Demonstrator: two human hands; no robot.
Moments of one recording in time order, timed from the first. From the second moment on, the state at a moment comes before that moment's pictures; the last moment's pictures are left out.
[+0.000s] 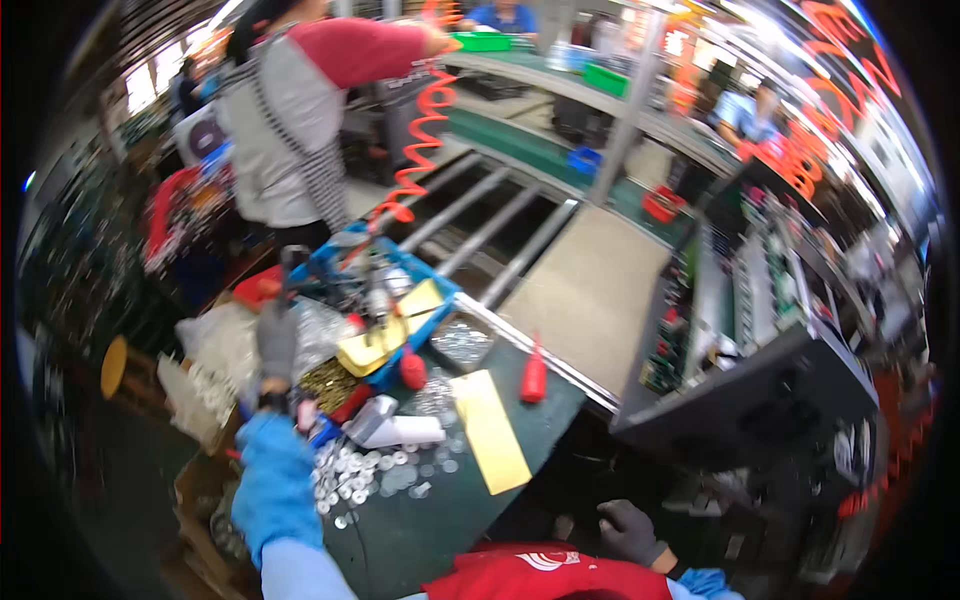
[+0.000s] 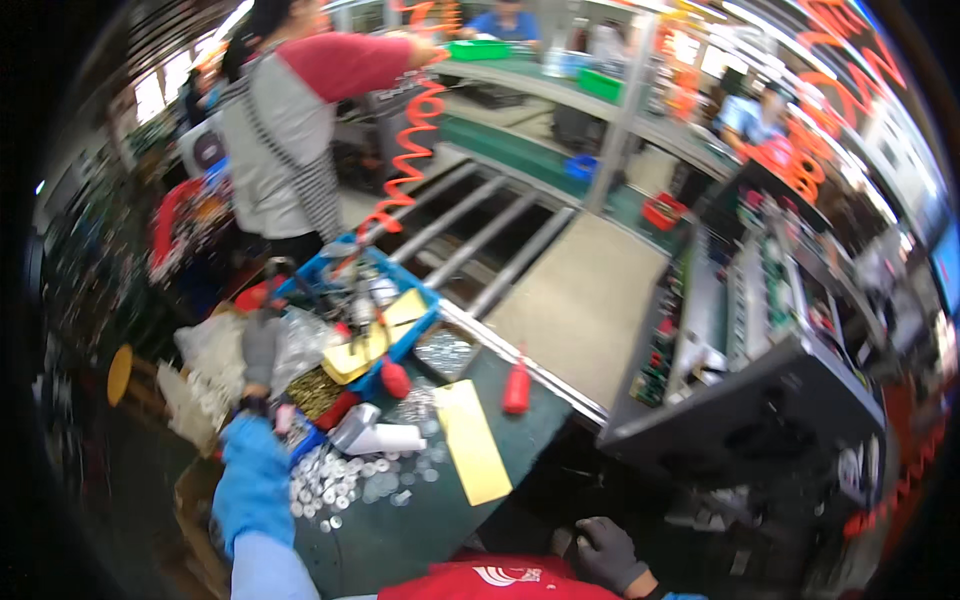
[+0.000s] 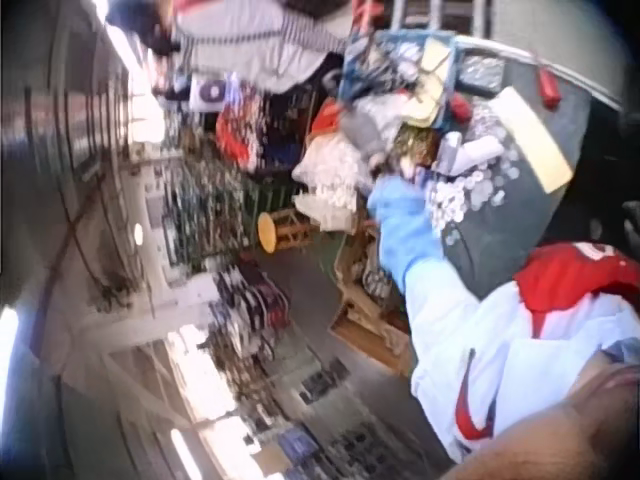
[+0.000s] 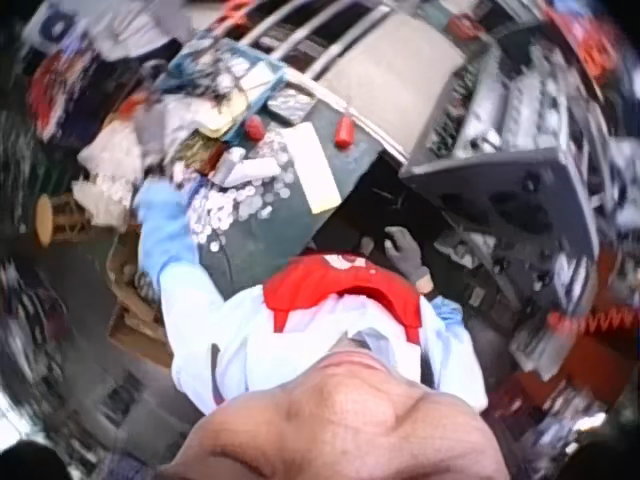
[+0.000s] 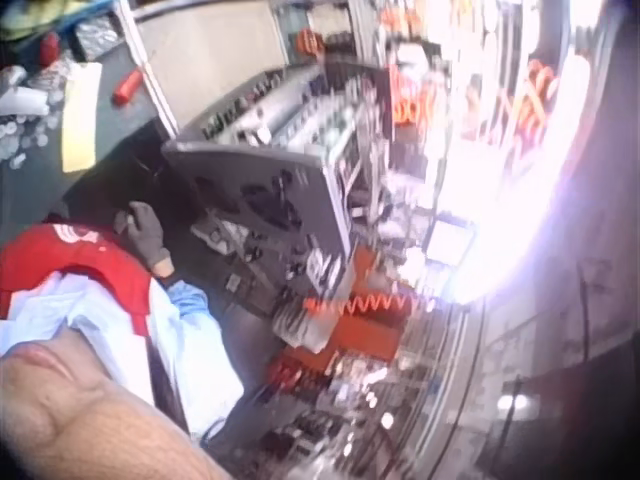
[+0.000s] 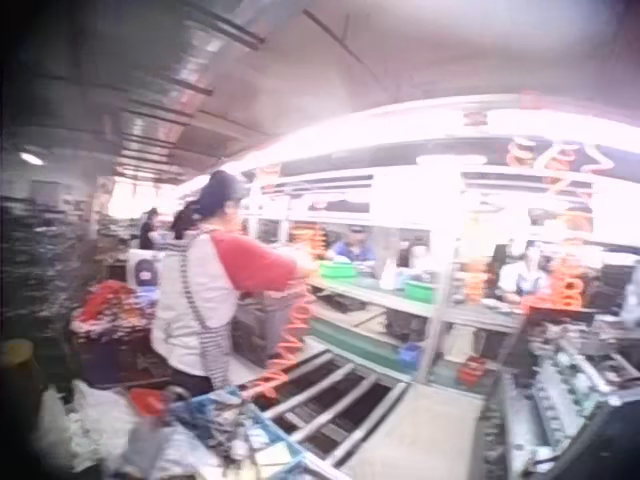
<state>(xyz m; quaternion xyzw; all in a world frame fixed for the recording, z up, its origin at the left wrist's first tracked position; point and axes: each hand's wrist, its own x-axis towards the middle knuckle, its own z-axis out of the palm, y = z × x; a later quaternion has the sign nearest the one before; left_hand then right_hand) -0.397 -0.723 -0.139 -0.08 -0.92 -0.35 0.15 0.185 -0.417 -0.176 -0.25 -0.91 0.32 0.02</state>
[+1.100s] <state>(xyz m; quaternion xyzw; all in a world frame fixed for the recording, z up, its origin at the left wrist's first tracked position) 0.188 -0.298 -0.067 -0.16 -0.80 -0.57 0.14 0.358 -0.139 0.068 0.00 -0.80 0.19 0.57</state>
